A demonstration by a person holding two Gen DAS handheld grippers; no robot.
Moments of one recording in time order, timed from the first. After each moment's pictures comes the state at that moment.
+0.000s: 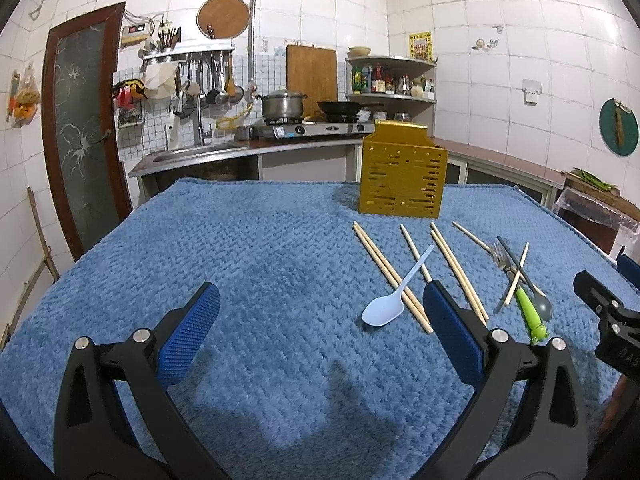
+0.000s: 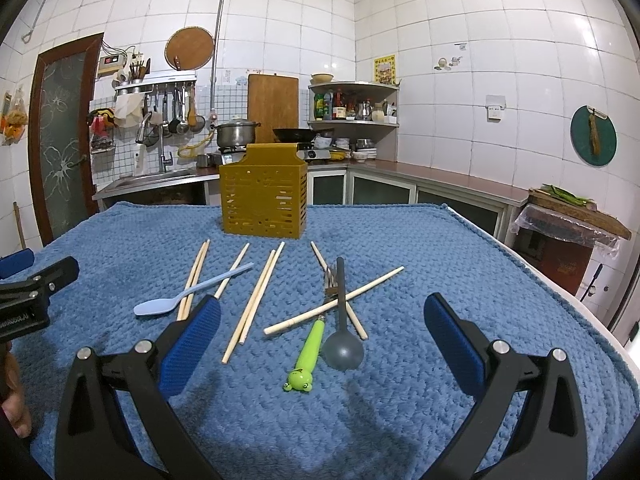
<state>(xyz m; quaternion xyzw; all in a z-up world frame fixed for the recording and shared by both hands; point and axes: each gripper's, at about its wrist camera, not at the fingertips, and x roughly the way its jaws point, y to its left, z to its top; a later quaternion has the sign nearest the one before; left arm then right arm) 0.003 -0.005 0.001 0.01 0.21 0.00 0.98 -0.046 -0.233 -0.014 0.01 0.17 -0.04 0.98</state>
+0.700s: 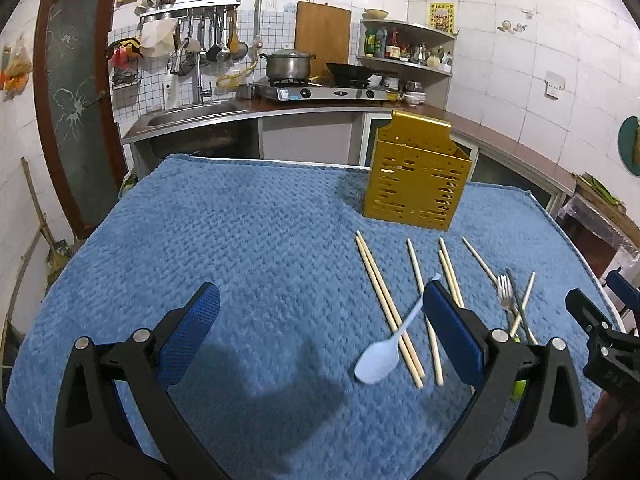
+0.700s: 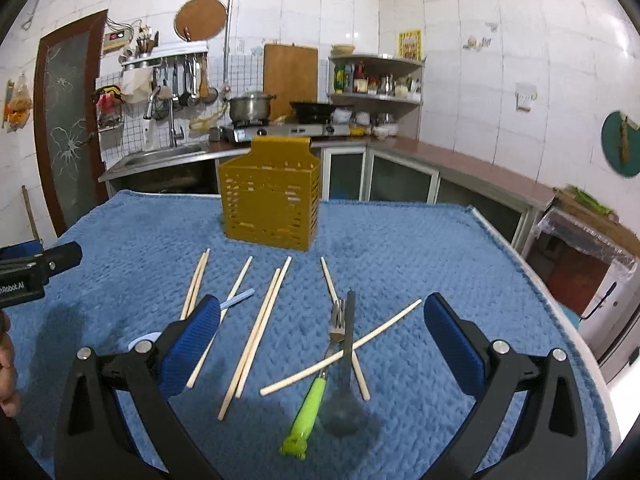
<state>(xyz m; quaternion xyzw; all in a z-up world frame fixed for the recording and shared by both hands) 0.086 0.000 0.047 -0.03 0.30 0.00 0.95 0.039 -0.244 0.033 0.00 0.24 -0.01 0.97</state>
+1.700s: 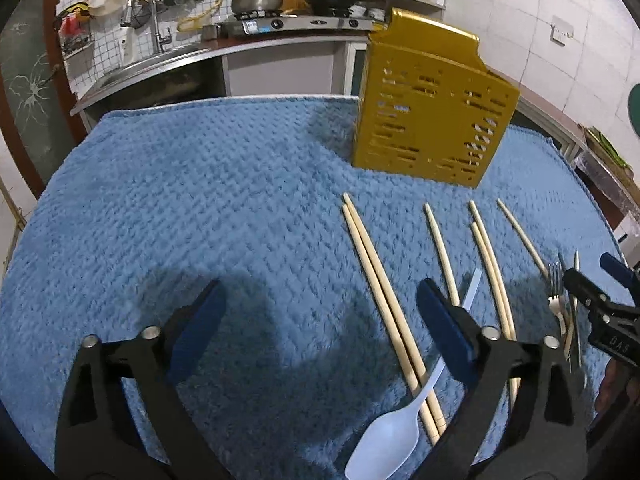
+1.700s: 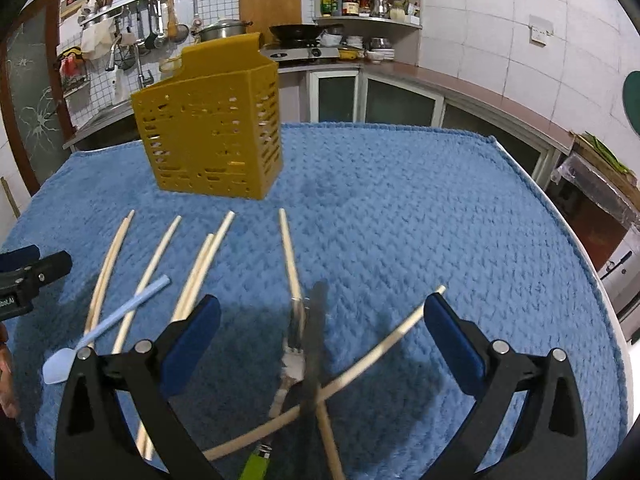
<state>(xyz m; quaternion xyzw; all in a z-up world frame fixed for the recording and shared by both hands) 0.207 -0.026 -0.023 -0.01 0.42 -0.04 0.91 0.167 -0.274 -0.041 0.02 0.37 -0.03 0.93</state>
